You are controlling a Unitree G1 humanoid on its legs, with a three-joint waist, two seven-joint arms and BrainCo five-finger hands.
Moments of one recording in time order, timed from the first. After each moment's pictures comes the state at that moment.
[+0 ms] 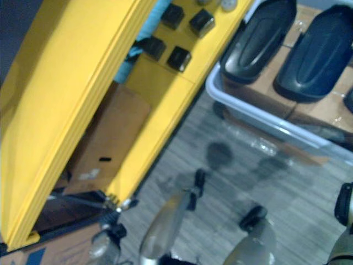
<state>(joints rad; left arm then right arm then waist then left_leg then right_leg) 0.15 0.12 0.02 0.34 -0.59 -0.33 0.31 -0.94 -0.97 -0.04 1.21 0.02 0.17 -0.57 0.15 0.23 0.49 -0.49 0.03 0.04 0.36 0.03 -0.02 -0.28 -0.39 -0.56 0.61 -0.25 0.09</state>
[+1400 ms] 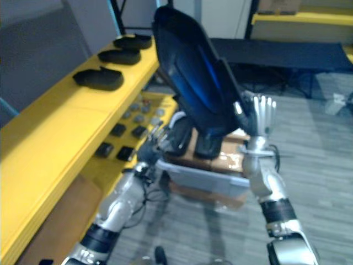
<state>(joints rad) -0.27 0.12 -0.31 0.03 -0.75 0.08 0.11 -0.41 -0.43 0.11 0.23 -0.75 -0.16 -0.68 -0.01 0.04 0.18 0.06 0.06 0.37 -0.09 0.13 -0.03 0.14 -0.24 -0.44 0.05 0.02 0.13</state>
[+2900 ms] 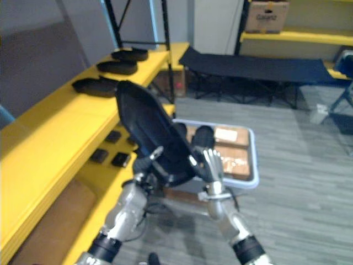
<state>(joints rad) -0.15 0.05 -0.31 0.13 -0.70 -0.06 0.28 -0.12 -0.22 0.38 0.25 -0.74 -0.28 -0.68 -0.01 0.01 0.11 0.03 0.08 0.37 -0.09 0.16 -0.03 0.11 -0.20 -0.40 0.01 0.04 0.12</state>
